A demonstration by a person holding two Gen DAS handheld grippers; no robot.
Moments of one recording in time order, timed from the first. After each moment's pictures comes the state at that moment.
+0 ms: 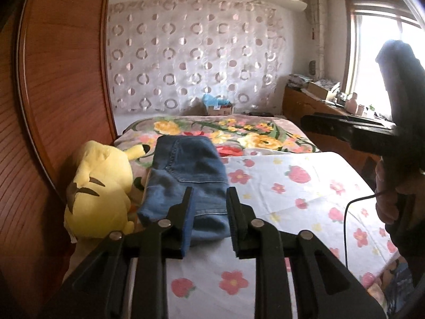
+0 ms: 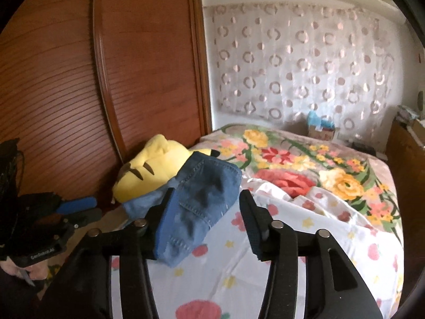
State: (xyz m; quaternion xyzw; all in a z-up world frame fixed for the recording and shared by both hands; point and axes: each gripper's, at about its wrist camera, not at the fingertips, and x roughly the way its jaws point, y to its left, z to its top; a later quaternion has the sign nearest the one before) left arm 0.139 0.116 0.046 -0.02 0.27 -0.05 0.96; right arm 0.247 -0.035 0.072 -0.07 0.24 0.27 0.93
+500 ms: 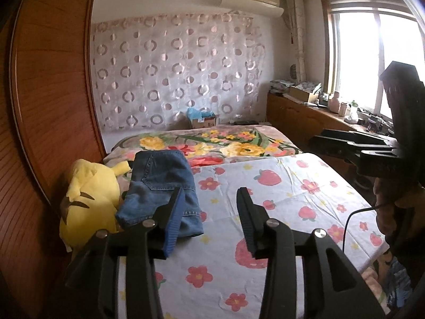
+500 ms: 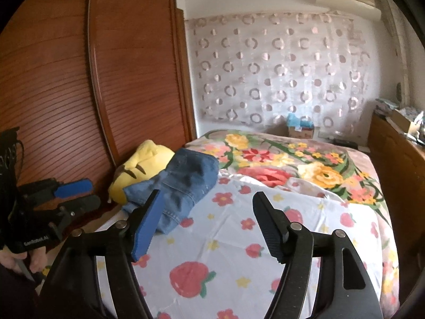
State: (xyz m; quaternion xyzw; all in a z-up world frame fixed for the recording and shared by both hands) left arm 0.098 0.066 0.066 0.01 0.24 -0.08 0.97; right arm 0.175 -0.101 0.073 -0.04 0.22 0.23 0.95
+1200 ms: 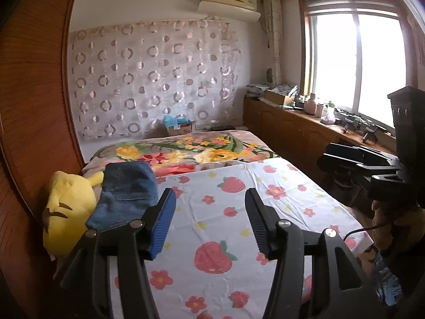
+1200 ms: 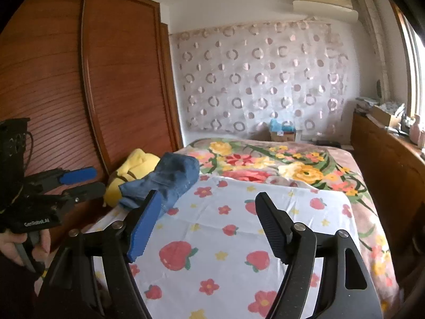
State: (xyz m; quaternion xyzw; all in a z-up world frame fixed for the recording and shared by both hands) left arm 0.083 0.013 0.085 0.01 0.22 -0.14 0.96; right arm 0.116 -0.160 0.074 -0.02 0.19 0.19 0.96
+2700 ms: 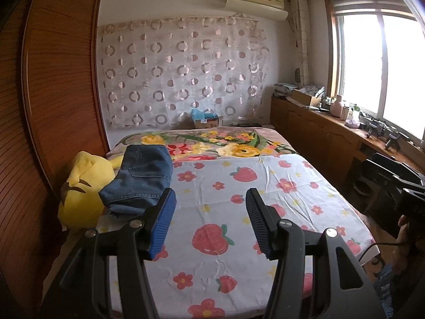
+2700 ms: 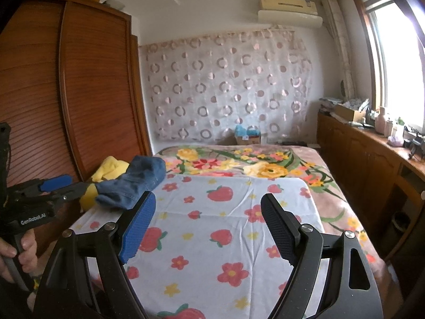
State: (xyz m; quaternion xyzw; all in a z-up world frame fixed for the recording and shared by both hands) left arm 0.047 -0.016 0.070 -0.01 0.23 -0.05 0.97; right arm 0.042 -0.204 0.063 -0.01 0.17 0.10 0.98
